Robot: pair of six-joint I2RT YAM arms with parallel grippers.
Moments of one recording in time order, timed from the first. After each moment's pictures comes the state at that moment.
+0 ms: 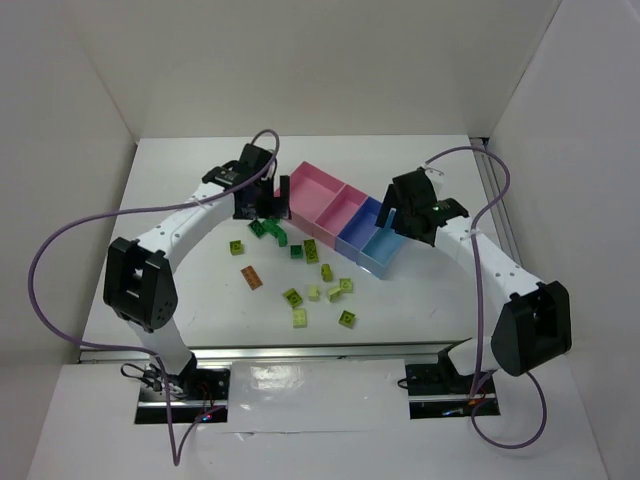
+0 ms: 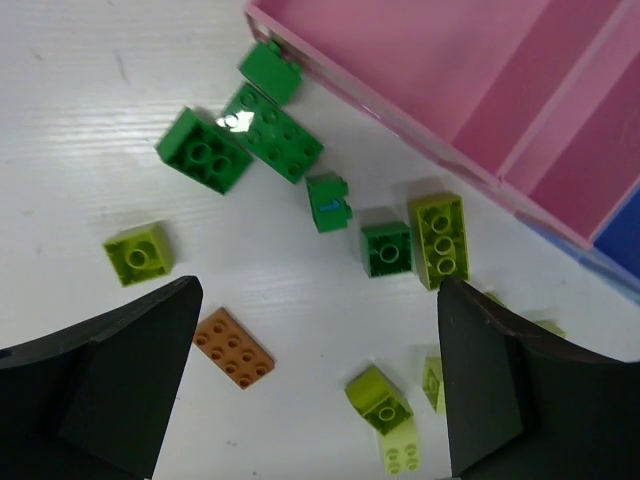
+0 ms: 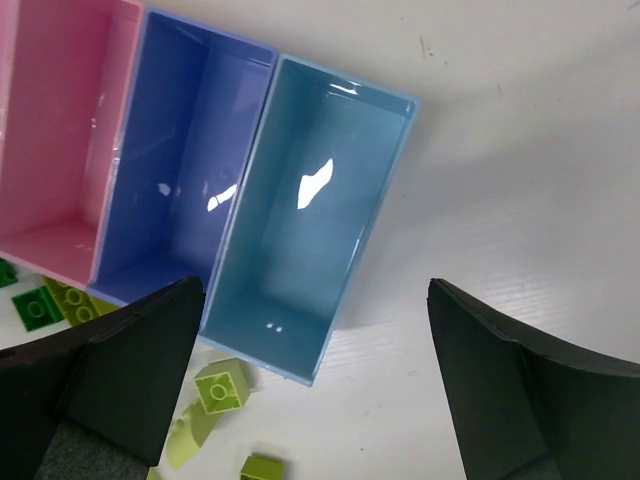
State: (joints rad) left arm -0.39 1.73 1.53 -0.76 -0.10 -0.40; right arm 0.37 1.38 1.12 -0.64 0.32 0.64
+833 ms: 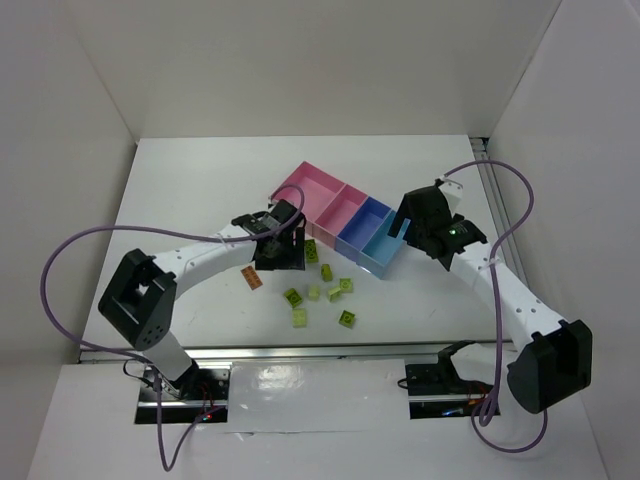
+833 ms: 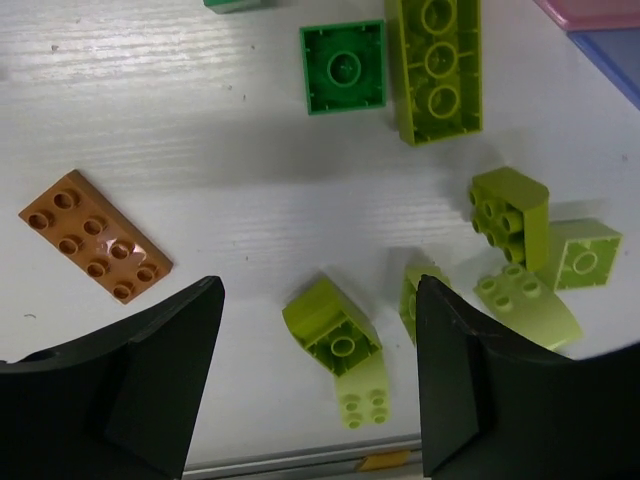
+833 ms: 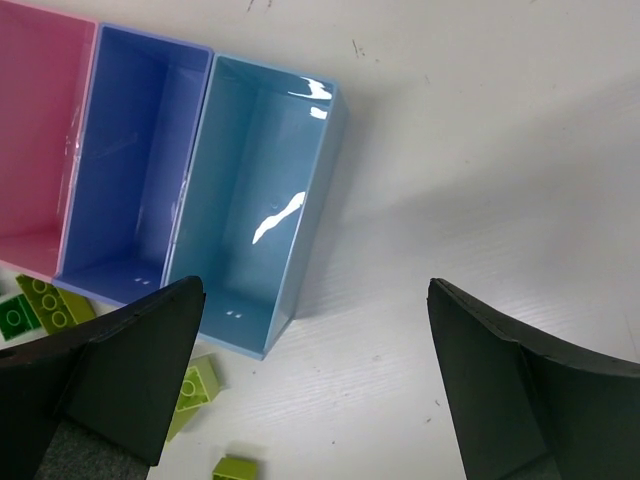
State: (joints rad) left arm -0.66 1.62 1.14 -0.65 -0.16 -0.65; right arm 0.37 1.18 0.97 -0.64 0.41 0.67
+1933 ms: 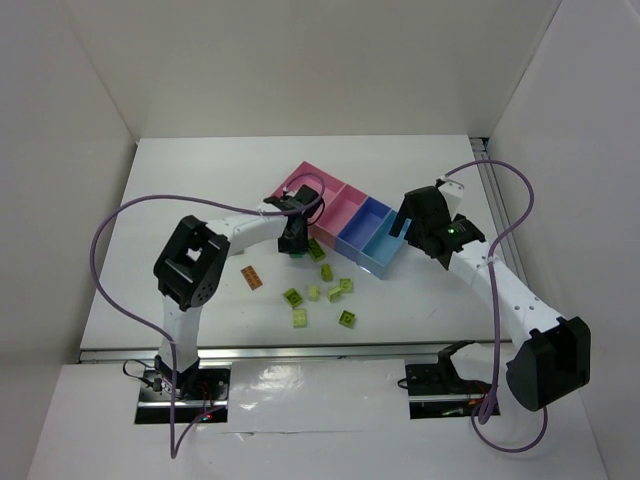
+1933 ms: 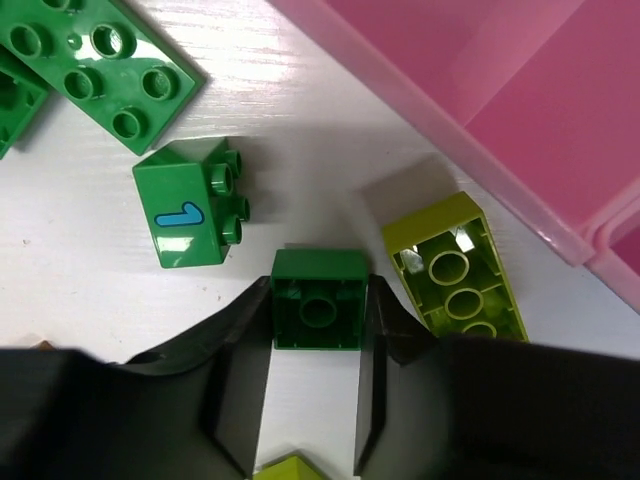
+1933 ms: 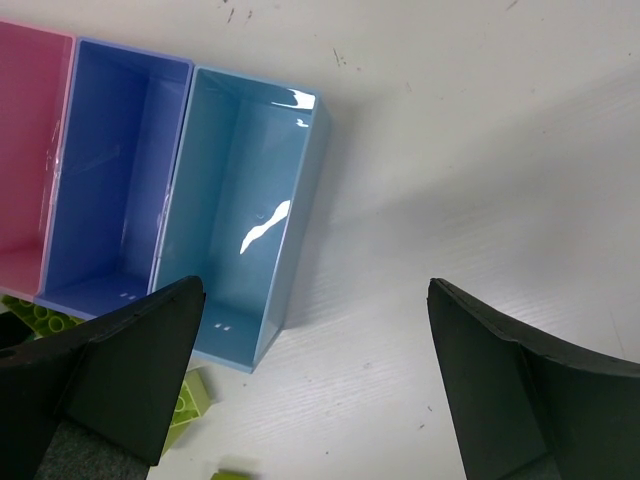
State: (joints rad) left arm -0.62 2.01 1.44 -0.65 -0.26 -0.66; right arm 0.37 1.19 0.97 -0.64 0.45 0.67
